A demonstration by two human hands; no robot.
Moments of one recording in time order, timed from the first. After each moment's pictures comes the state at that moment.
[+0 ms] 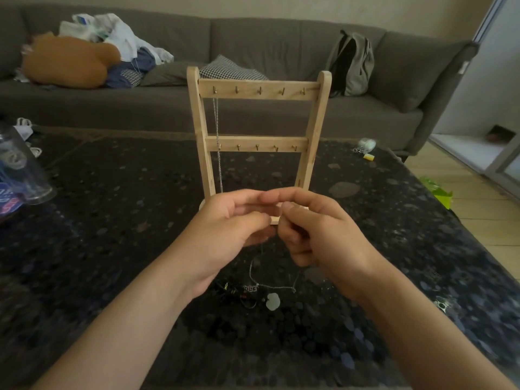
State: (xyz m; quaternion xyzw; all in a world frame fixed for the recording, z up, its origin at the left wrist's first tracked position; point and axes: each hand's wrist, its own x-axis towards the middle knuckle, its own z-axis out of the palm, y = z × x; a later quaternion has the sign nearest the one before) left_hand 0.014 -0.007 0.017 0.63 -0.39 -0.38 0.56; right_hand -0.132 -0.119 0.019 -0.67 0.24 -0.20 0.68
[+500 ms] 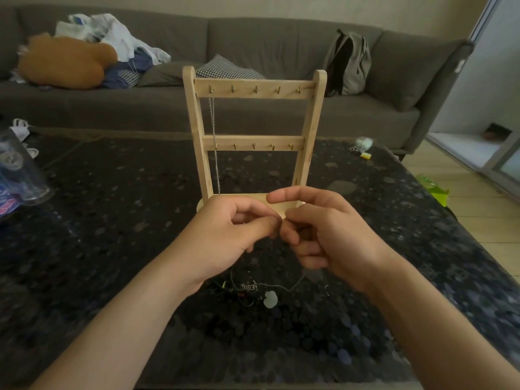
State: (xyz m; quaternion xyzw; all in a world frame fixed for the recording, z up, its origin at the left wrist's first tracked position) left_hand 0.016 -0.007 0.015 0.69 -0.44 -0.32 0.48; right_hand -0.140 -0.126 0.029 -0.64 0.26 -0.16 0.71
